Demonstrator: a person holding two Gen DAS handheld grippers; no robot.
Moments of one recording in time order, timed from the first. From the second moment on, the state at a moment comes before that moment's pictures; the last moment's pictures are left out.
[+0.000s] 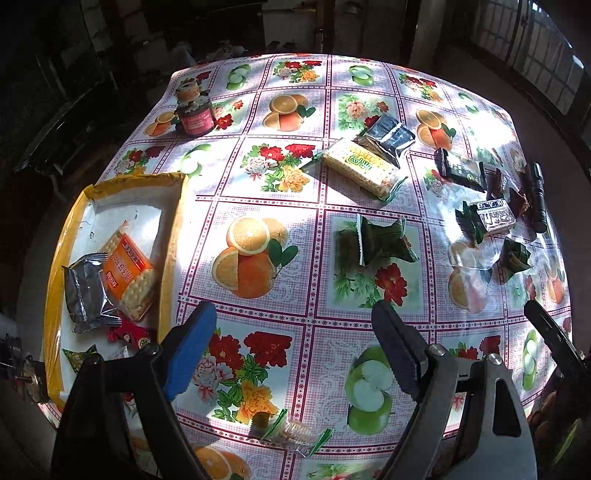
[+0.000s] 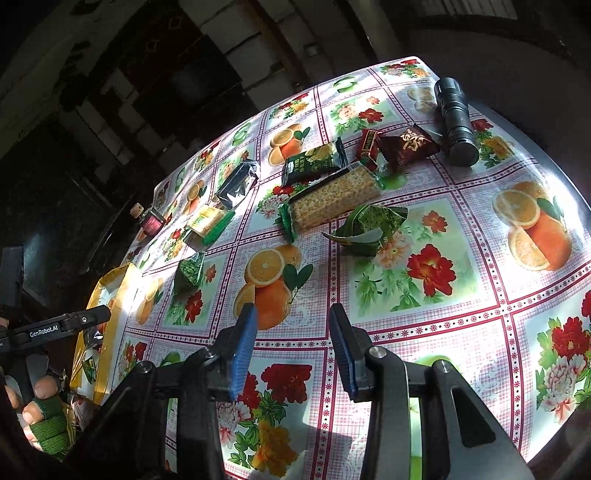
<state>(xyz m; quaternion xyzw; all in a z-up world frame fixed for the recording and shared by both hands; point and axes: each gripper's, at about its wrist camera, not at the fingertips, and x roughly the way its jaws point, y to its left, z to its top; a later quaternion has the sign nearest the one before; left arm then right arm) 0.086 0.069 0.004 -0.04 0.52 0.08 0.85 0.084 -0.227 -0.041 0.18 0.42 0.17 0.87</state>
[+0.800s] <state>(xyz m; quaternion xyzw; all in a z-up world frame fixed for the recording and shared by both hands) 0.284 0.049 -0.040 -0.10 0.55 0.14 0.82 0.211 -0.202 -0.039 0.15 0.42 0.16 0.88</state>
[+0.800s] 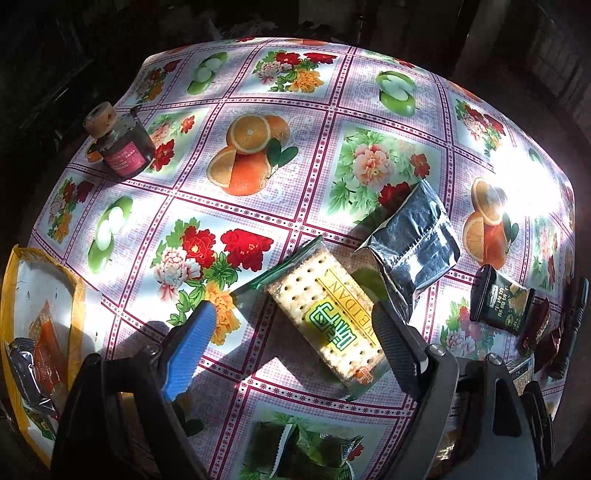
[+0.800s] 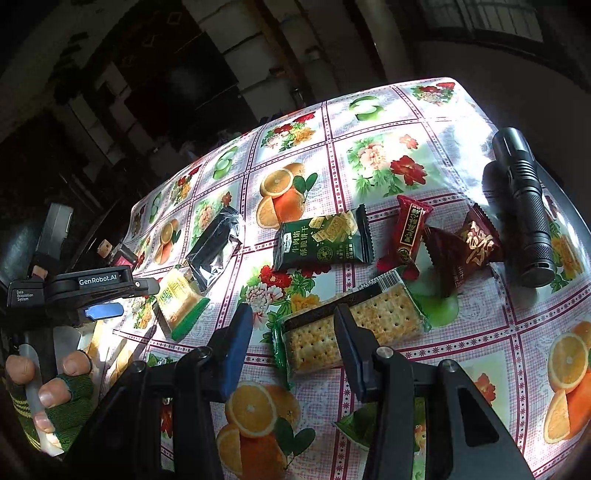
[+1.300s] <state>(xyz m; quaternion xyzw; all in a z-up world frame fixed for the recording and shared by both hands) 0.256 0.058 -0.071 -0.04 0.59 0.09 0.80 0.237 -0.181 -0.053 0.05 0.48 0.17 0.86</state>
